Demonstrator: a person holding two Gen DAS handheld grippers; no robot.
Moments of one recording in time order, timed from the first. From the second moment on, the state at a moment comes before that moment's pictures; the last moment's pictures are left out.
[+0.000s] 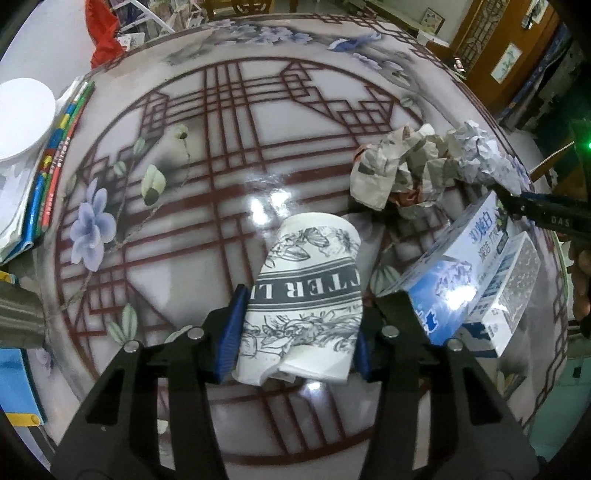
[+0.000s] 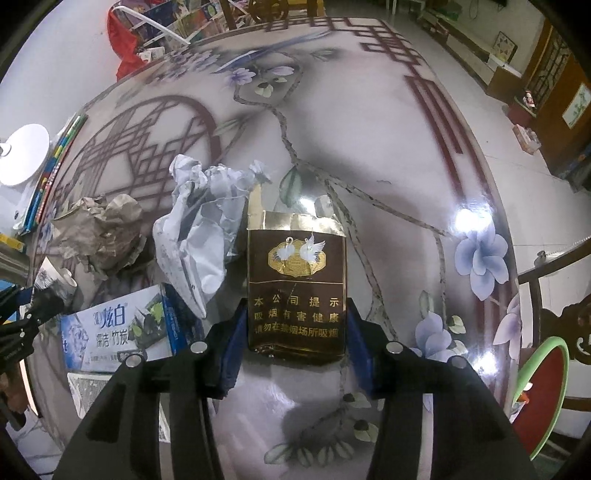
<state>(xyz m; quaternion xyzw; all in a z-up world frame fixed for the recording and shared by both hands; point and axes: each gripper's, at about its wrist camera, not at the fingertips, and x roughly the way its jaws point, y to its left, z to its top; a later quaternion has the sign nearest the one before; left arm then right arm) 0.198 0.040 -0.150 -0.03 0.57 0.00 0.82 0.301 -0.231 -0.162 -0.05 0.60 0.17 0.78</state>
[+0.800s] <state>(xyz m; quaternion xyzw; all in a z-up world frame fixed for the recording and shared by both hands) 0.165 -0.029 -0.055 -0.02 0.51 -0.01 0.86 0.227 -0.306 -0.060 0.00 0.54 0.15 0.83</state>
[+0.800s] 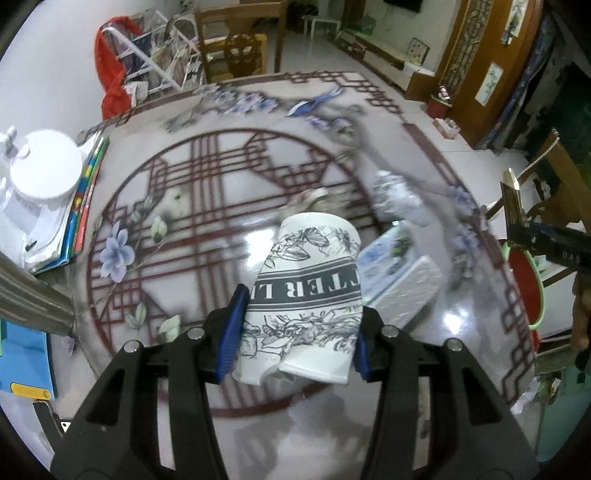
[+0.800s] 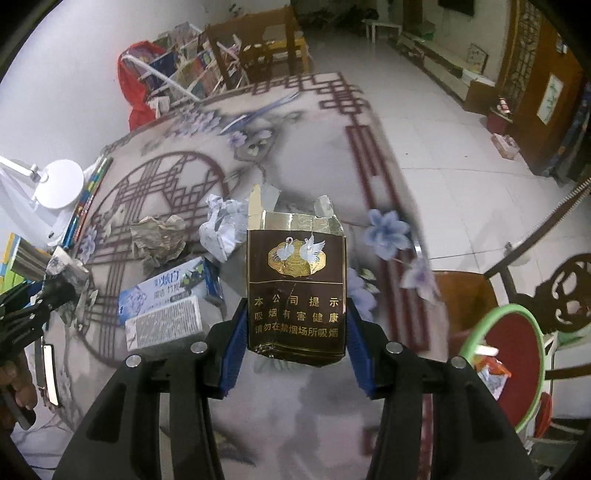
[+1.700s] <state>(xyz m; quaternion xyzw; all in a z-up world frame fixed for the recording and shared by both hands) 0.195 -0.289 -0.026 0.04 0.48 -0.20 0.85 0.156 -0.512 -0.023 0.09 0.50 0.03 0.86</state>
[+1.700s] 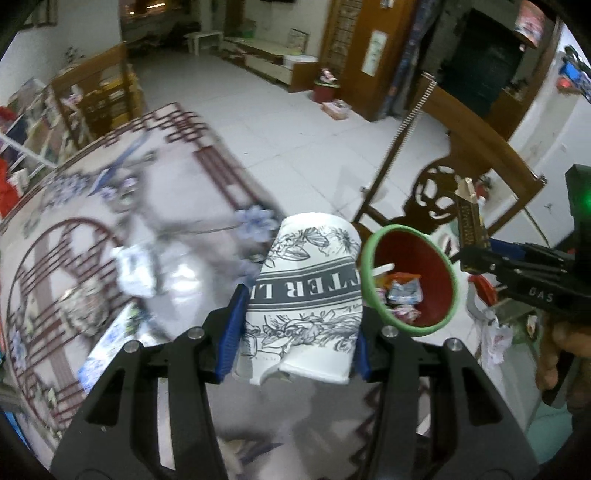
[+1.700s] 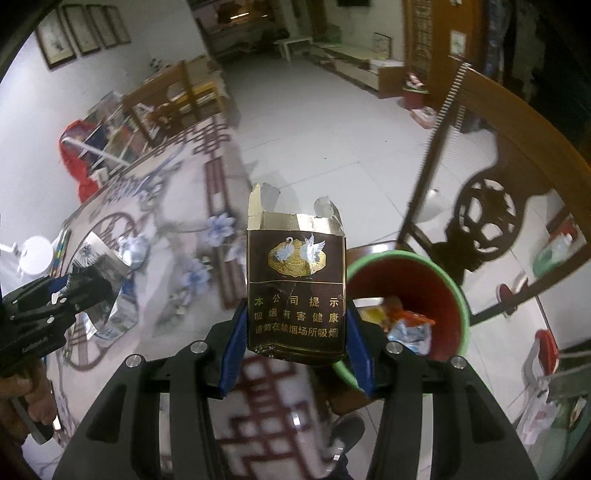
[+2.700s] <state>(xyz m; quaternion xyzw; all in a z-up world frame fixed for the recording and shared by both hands) 0.211 -0.490 -0.056 0.07 0.51 -0.31 0.80 0.162 -0.671 -0.033 0.14 0.50 0.01 0.85</state>
